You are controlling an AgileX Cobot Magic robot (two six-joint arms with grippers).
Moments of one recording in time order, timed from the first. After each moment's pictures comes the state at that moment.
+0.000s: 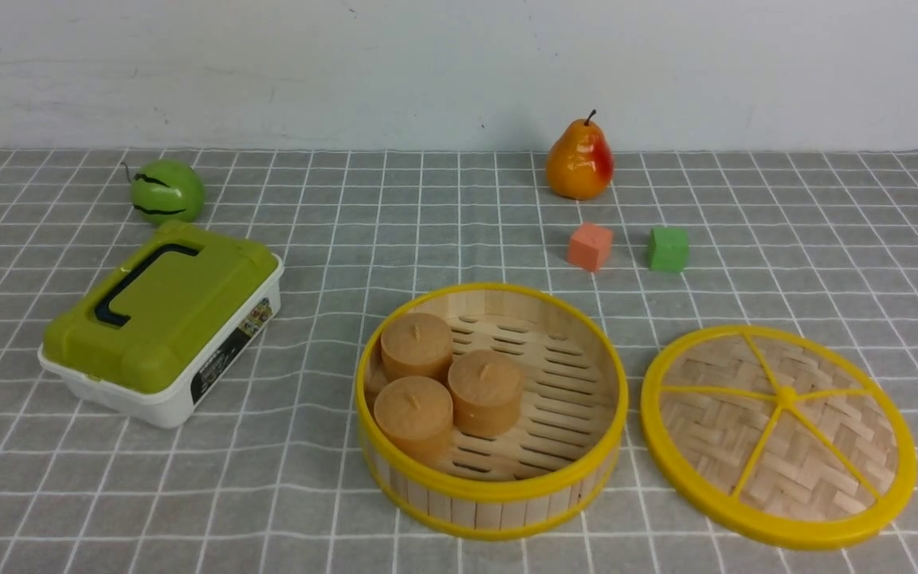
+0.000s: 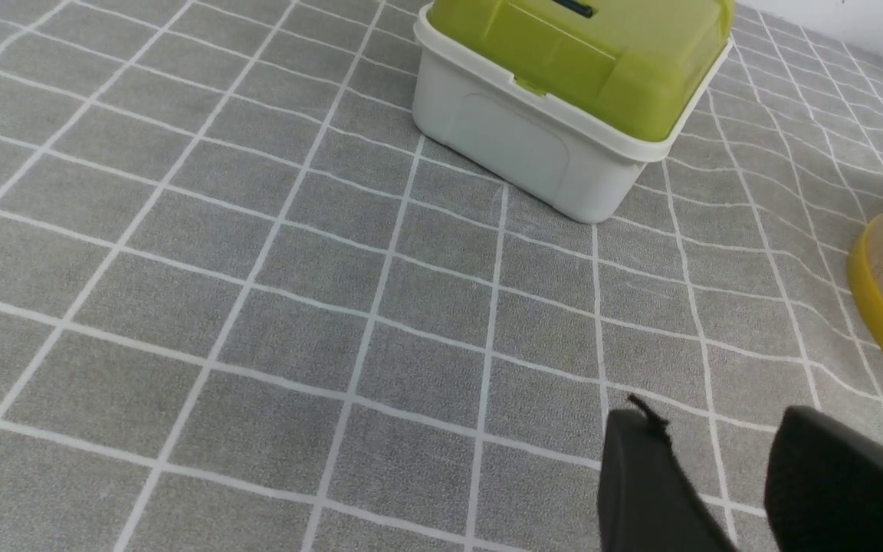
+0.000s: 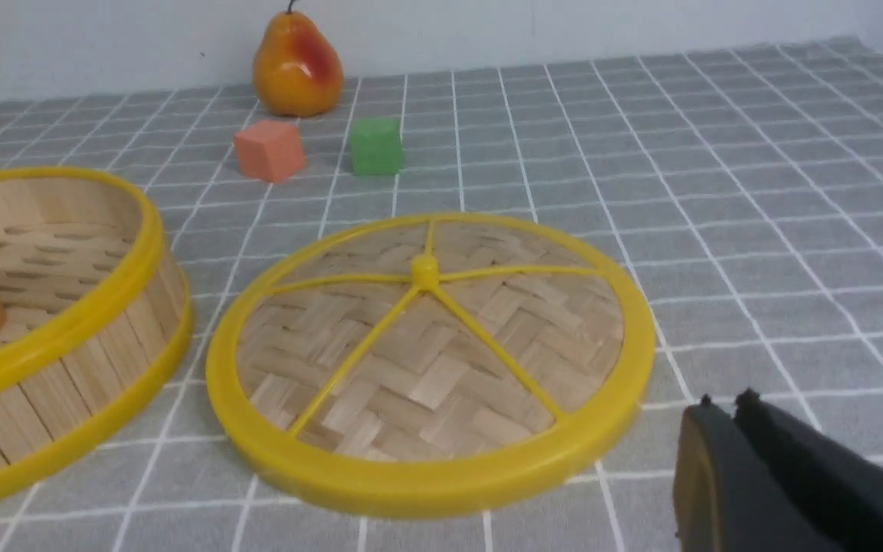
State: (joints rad) right arm -0.02 -0.01 0.03 0.03 0.28 0.12; left arm 0.02 -0.01 0.03 -0.01 0.36 -0.33
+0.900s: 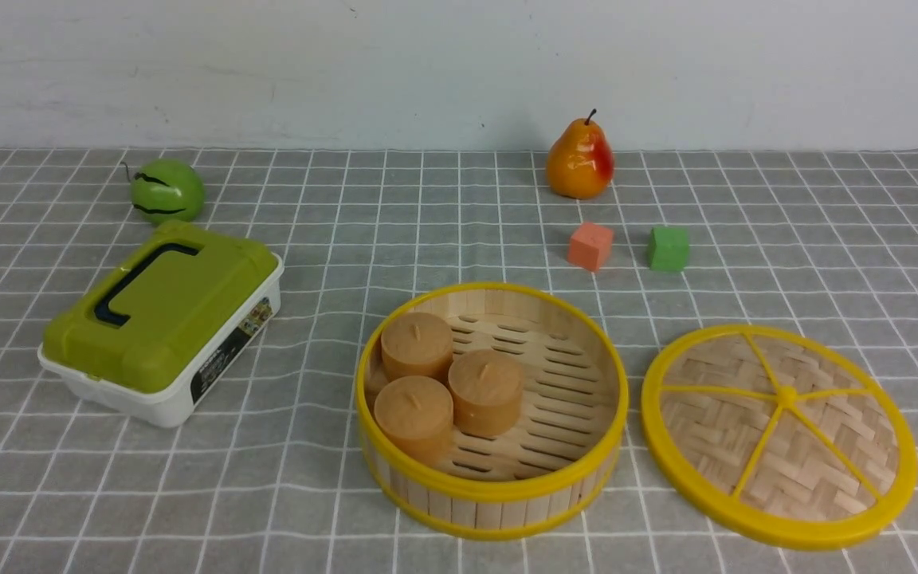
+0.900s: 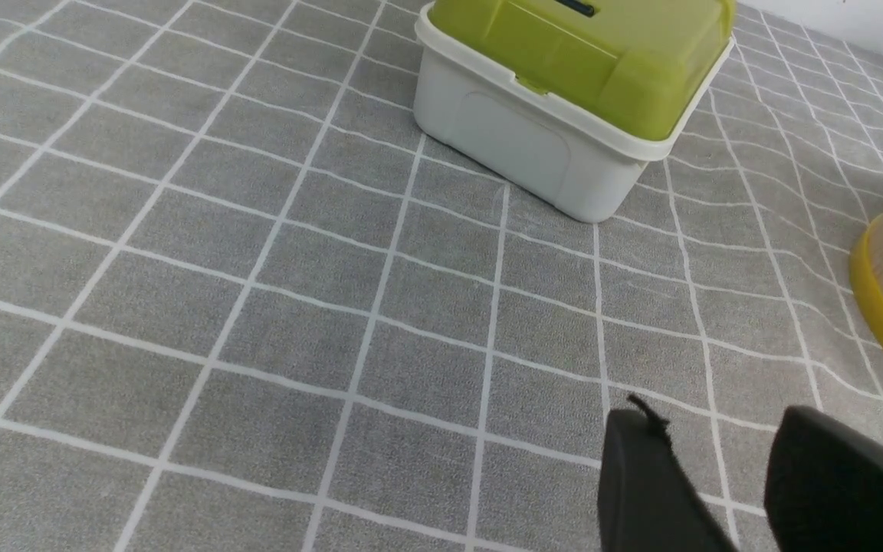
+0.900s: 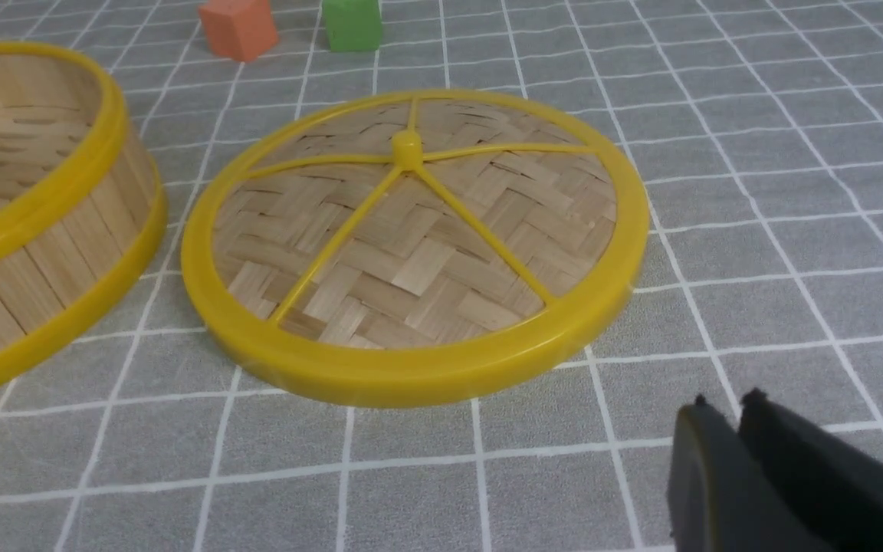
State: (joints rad) right arm -0.02 -0.01 0.02 0.03 0.39 0.12; left arm 0.02 -0.01 0.03 -0.01 0.36 -0.33
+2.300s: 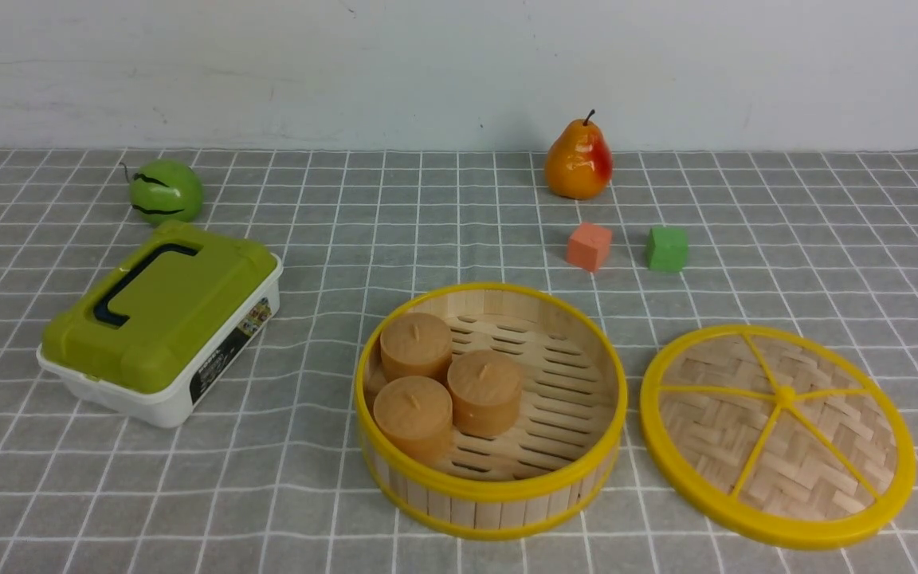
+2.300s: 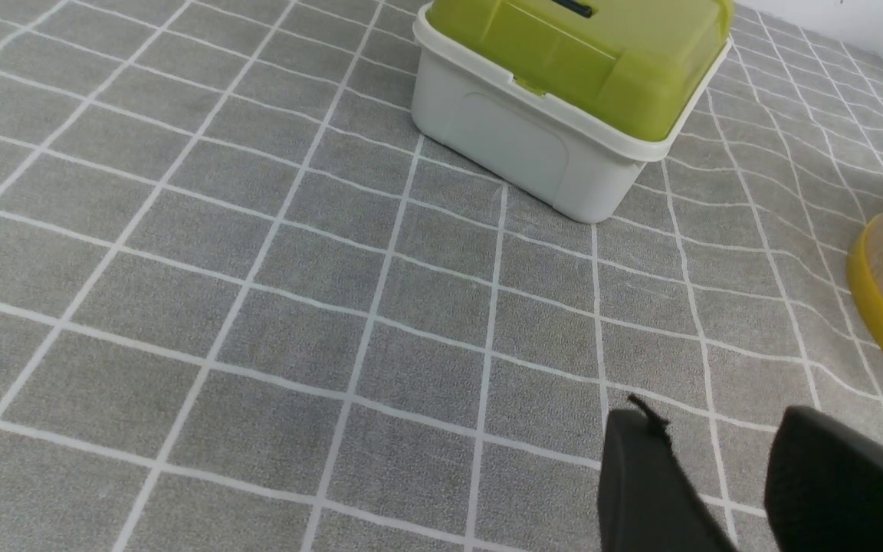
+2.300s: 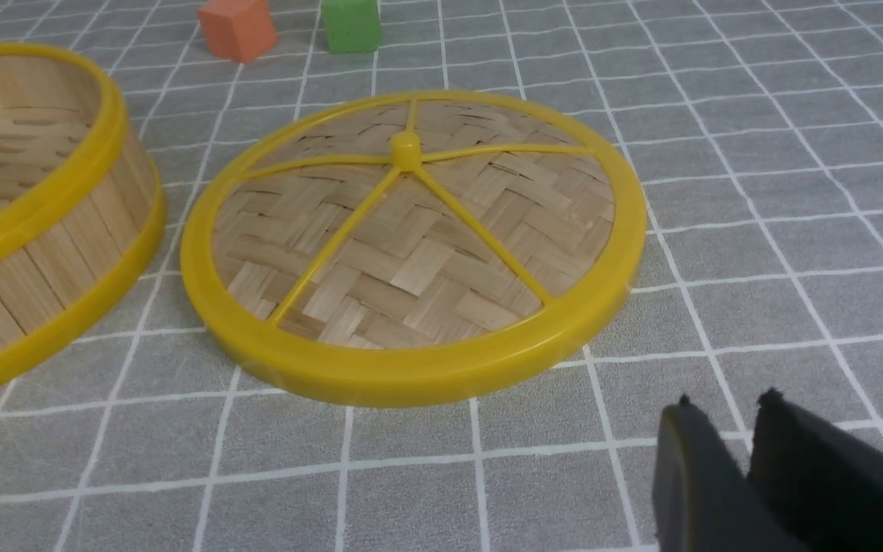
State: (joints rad) right arm -0.02 -0.01 0.02 0.03 0.39 0.12; left arm 0.02 -0.01 0.03 -0.01 0.36 -0.33
